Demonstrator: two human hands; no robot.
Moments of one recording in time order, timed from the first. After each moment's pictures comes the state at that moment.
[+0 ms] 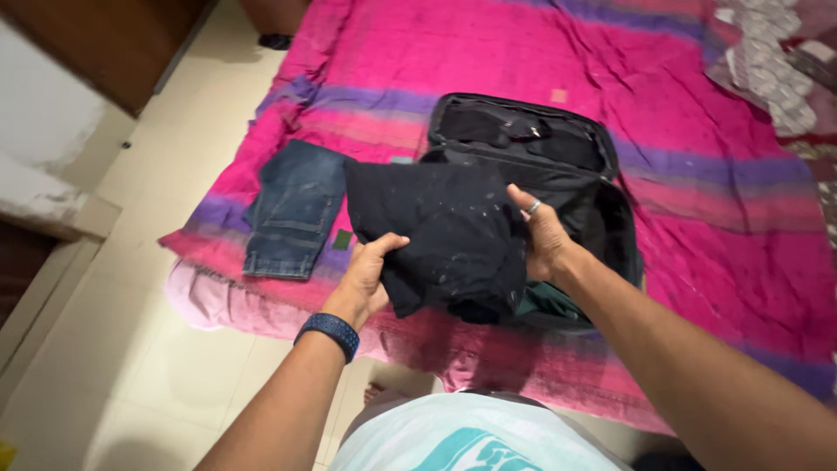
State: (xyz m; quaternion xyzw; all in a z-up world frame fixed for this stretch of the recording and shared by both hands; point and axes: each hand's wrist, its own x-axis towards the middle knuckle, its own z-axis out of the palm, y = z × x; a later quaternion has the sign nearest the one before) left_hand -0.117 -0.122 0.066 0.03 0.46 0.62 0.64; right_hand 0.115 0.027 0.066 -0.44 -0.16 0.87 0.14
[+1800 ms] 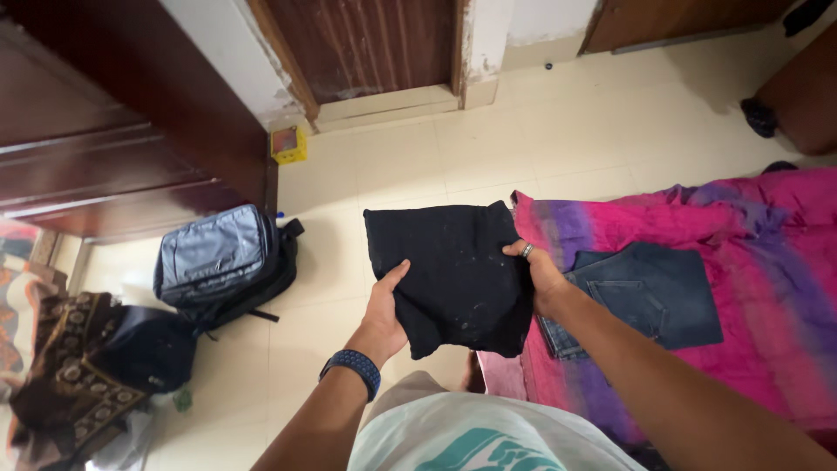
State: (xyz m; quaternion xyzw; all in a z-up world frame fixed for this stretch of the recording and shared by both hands) left_hand -0.403 -0.455 0.103 -0.33 0.33 0.86 0.19; right_hand -0.466 -0.206 0.040 -0.30 -0.46 0.76 -0.35
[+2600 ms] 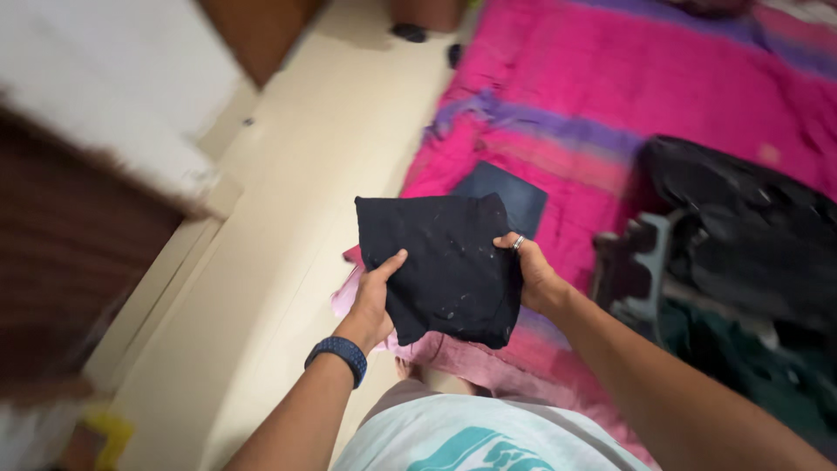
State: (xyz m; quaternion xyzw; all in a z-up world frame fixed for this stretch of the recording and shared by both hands) left_hand -0.597 -0.261 0.077 -0.07 0.48 0.65 0.58; right_hand -0.406 -0.083 0.024 -0.49 -0.23 0.84 0.07
